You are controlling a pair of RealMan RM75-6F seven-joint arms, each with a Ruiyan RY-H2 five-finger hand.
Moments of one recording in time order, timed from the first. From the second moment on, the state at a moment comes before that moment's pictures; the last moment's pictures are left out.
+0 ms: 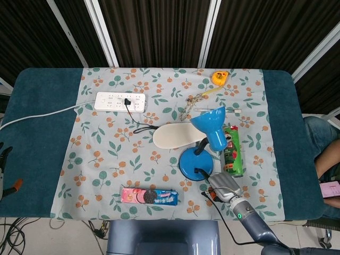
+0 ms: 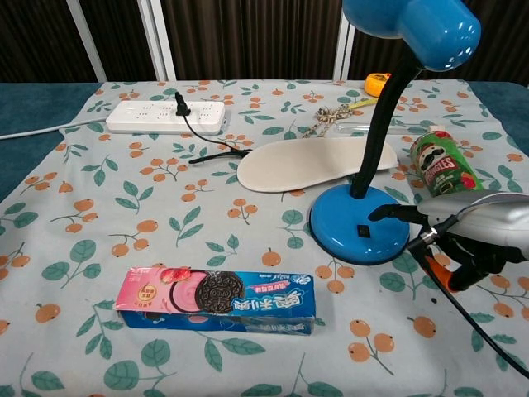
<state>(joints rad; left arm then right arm) -0.06 -1.12 -0.09 -1.68 1.32 1.49 0.25 0.55 -1.37 0.07 -1.91 -0.95 0.93 -0.68</state>
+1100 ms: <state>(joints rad) -0.07 -1.12 -0.09 -1.68 1.31 1.48 0.25 0.64 -1.40 0.03 -1.89 -0.84 0.96 -0.68</state>
